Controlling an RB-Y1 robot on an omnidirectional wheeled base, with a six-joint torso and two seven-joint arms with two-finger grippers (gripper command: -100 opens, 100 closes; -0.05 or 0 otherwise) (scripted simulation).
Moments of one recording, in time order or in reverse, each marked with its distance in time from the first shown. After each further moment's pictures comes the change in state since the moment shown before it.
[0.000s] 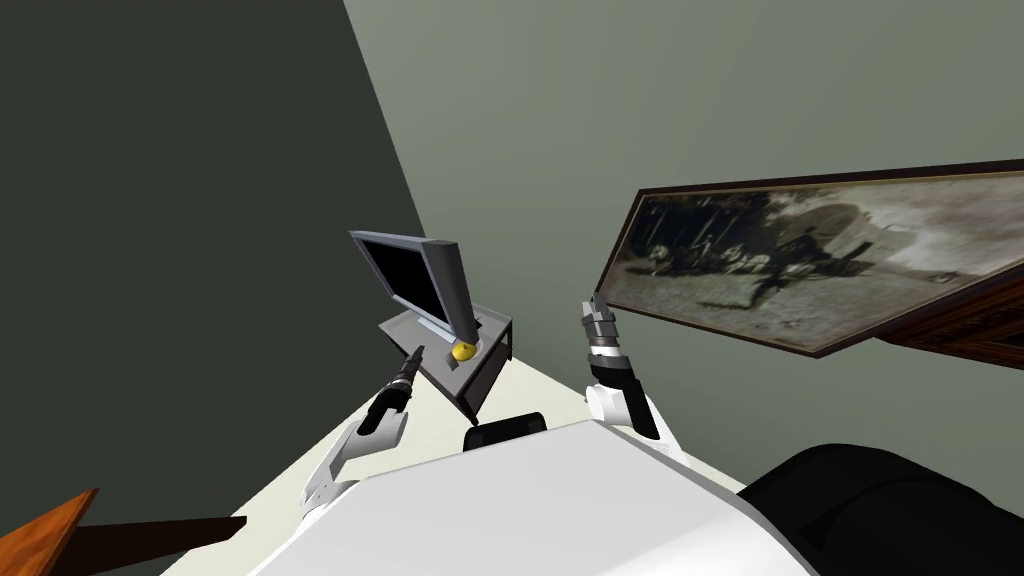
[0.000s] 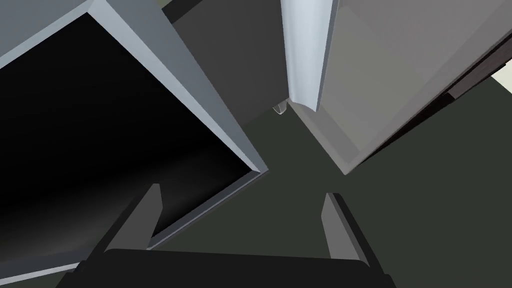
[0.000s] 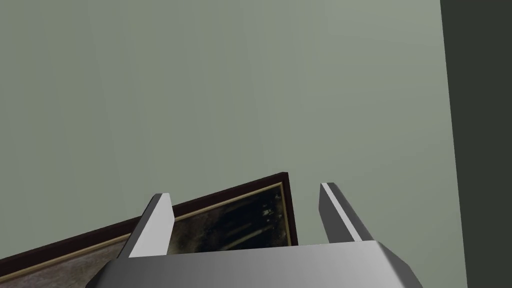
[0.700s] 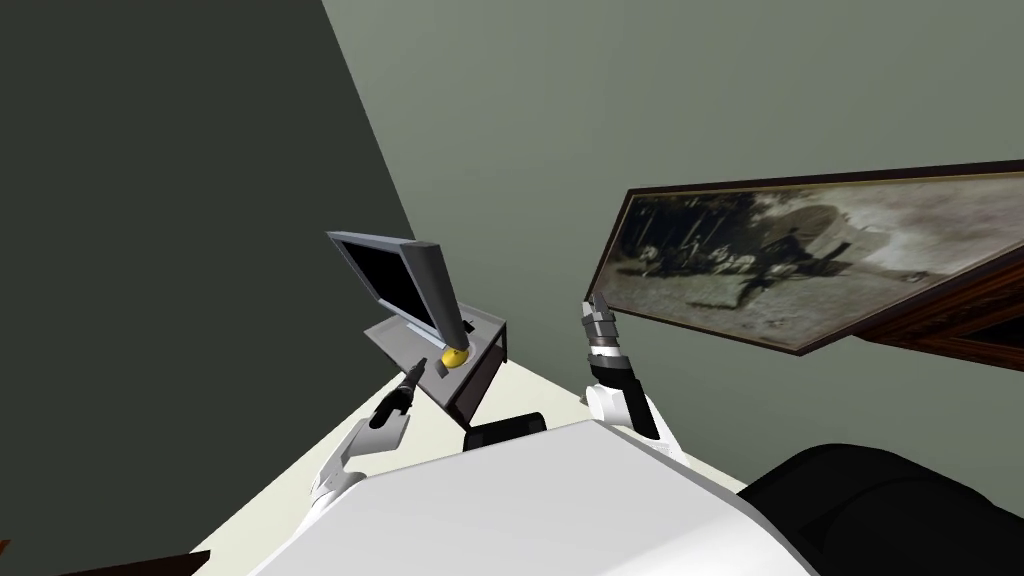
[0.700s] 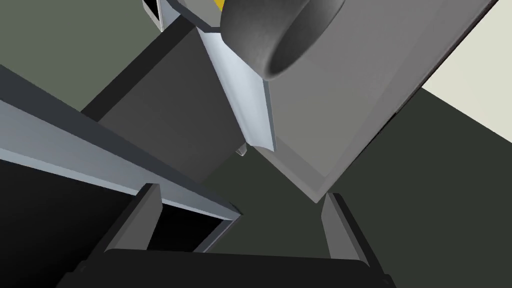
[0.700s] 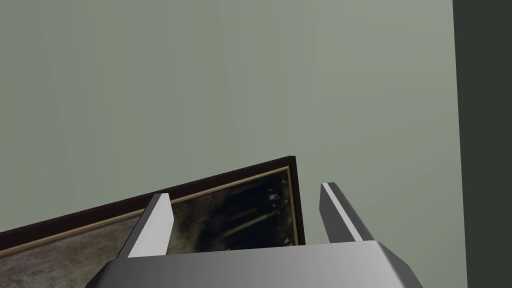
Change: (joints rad) left arm -0.064 0.045 -0.044 0.183 -0.049 0.103 0.000; right arm 0.000 0.000 0.000 0.000 0.000 0.000 0.000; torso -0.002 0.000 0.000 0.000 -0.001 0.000
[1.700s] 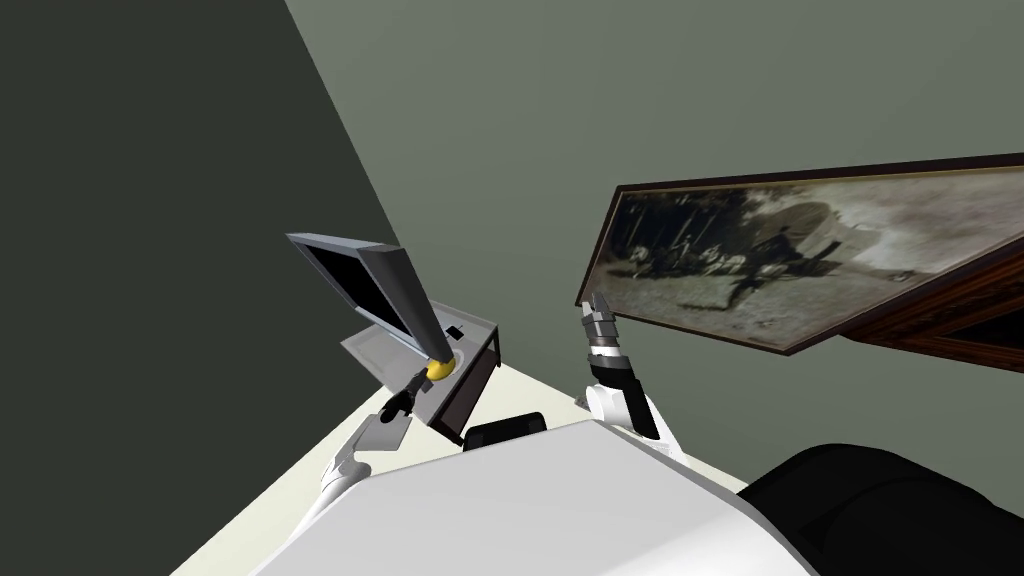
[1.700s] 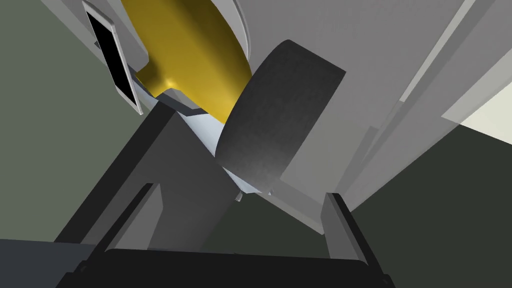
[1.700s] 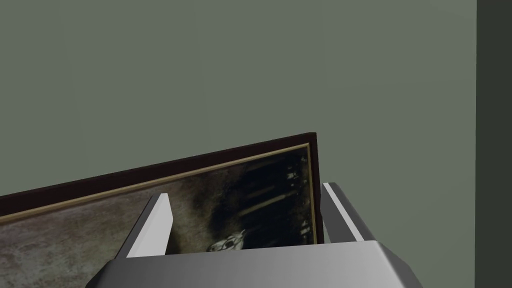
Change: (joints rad) left arm -0.077 0.042 -0.066 0.180 -0.066 0.071 0.020; right arm 0.000 0.000 0.000 0.000 0.000 0.000 0.000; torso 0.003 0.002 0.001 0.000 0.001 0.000
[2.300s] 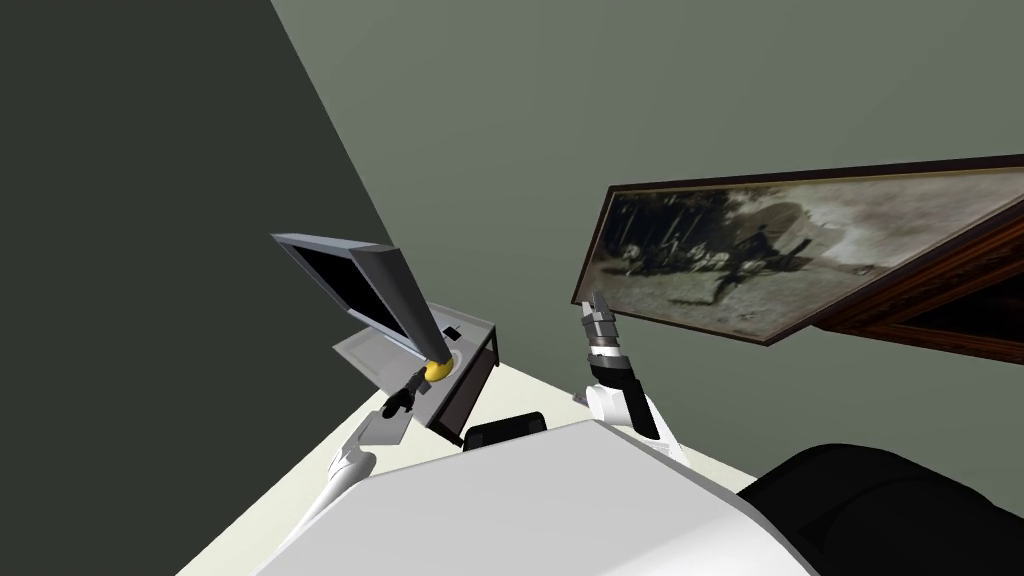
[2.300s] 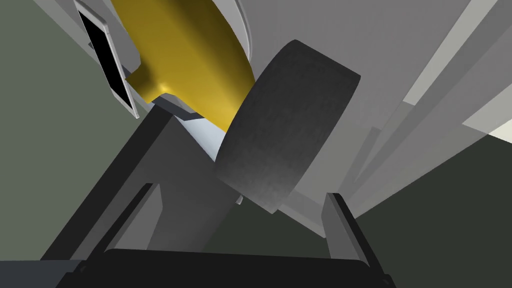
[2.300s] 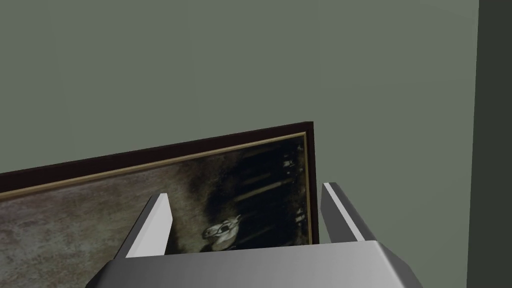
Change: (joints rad) left arm -0.071 -0.018 0.045 0.130 -0.029 -0.050 0.007; right arm 0.000 0.000 0.000 0.000 0.000 0.000 0.000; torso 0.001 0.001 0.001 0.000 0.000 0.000
